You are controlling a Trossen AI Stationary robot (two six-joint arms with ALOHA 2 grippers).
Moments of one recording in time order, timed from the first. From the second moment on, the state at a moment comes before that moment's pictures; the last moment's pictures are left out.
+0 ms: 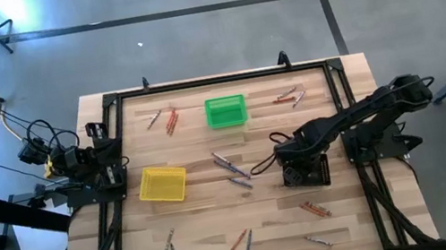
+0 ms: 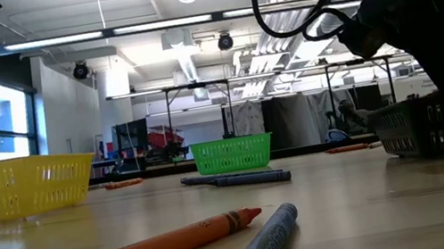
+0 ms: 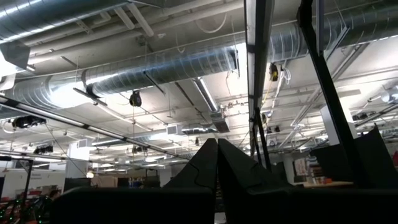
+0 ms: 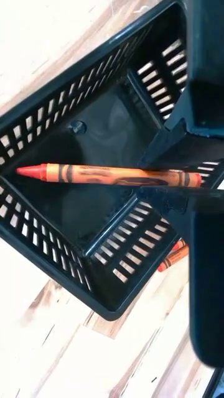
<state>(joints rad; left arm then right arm) -0.50 0.10 0.12 0.81 -0.50 0.61 0.17 1.49 0.93 -0.96 -0.20 1.07</state>
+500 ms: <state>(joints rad) -0.50 0.10 0.12 0.81 -0.50 0.61 0.14 1.48 1.02 -1.02 -0.29 0.98</state>
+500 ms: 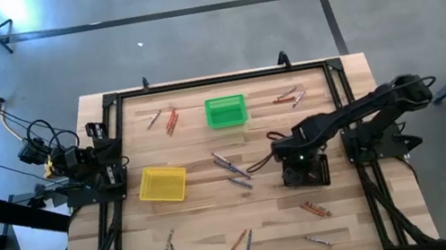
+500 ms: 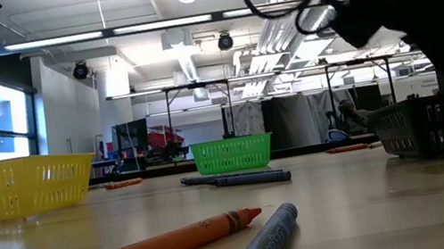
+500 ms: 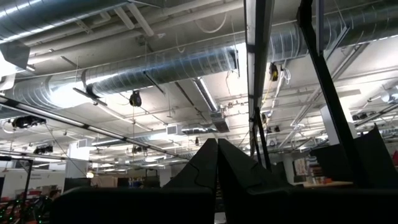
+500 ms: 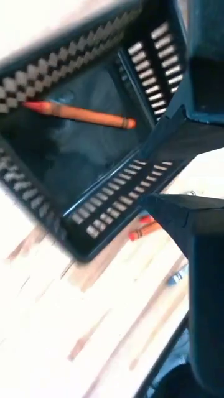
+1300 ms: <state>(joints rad) -0.50 0.10 0.12 0.81 -0.50 0.68 -0.49 1.48 1.03 -1.15 0.13 0.67</state>
